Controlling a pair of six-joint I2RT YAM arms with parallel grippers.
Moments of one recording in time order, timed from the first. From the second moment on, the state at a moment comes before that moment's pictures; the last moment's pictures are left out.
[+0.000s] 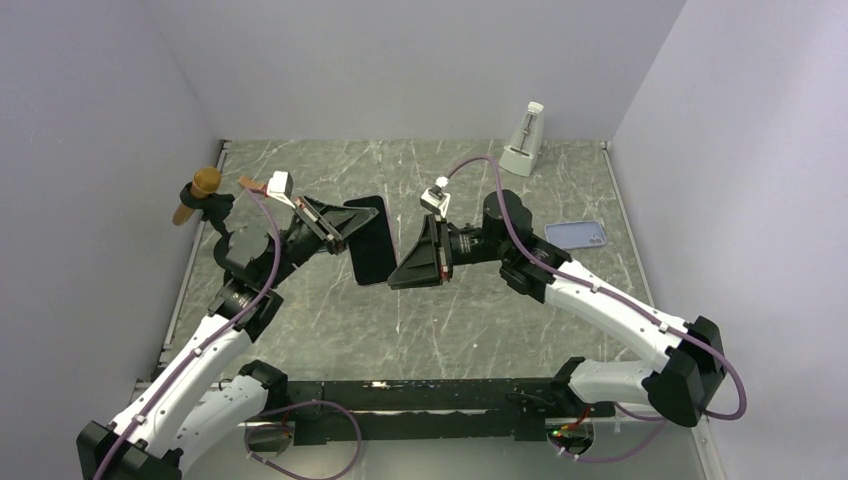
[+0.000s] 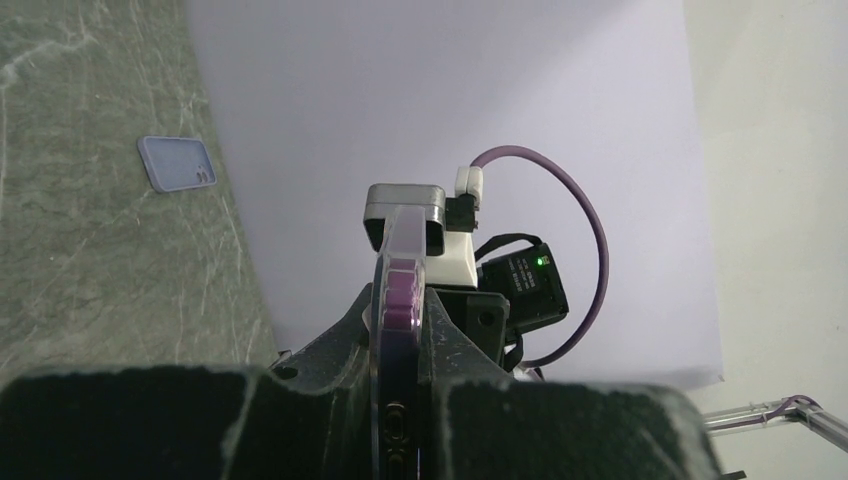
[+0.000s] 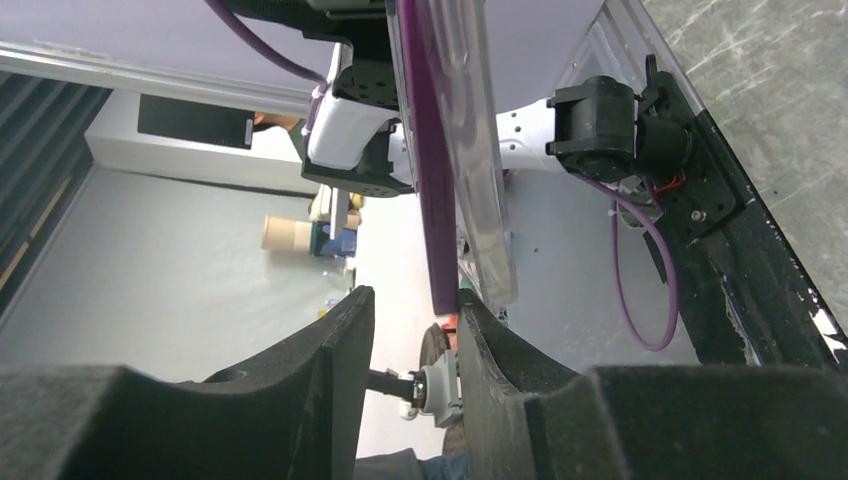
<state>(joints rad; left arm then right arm) -0.46 0.79 0.69 0.28 0.36 -1.42 0.79 1.20 0.98 0.13 -0.87 1.23</state>
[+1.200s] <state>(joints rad) -0.63 0.59 0.80 -0.13 0.26 -1.16 0.70 1.31 1.03 0.22 -0.84 1.40</state>
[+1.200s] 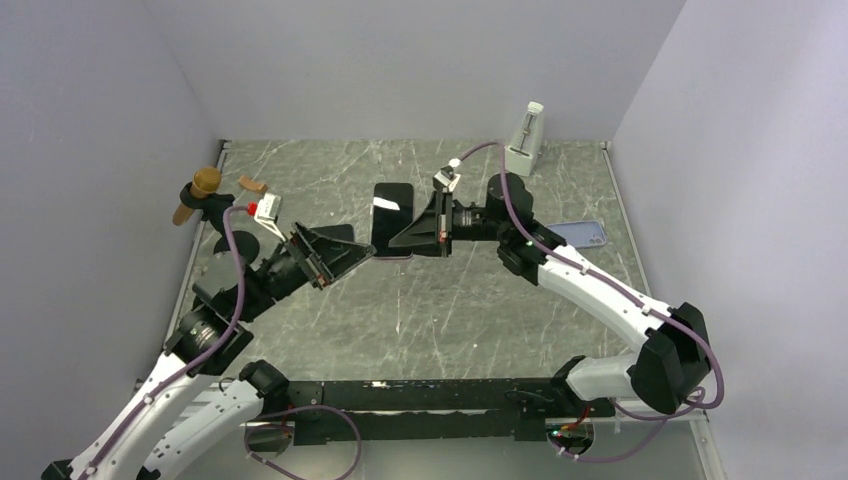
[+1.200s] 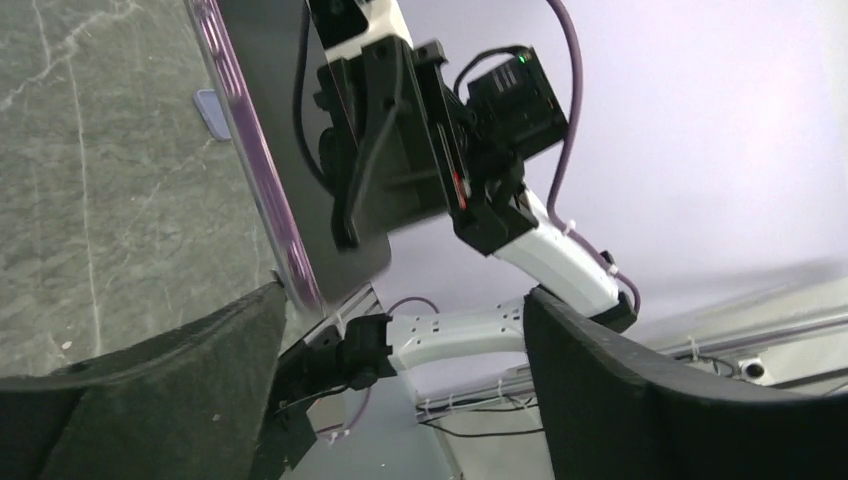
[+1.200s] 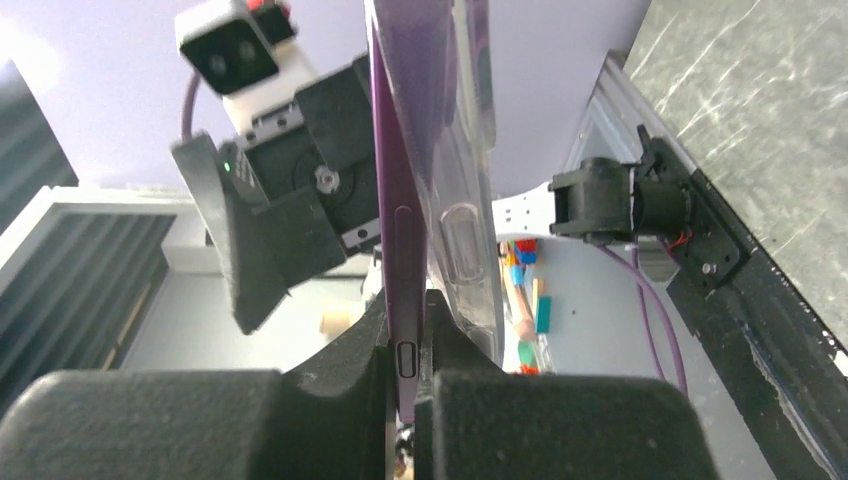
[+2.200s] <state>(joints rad) -0.64 0.57 0.77 -0.23 0.20 -1.16 0.66 1.26 1.03 0.17 -0.86 1.43</state>
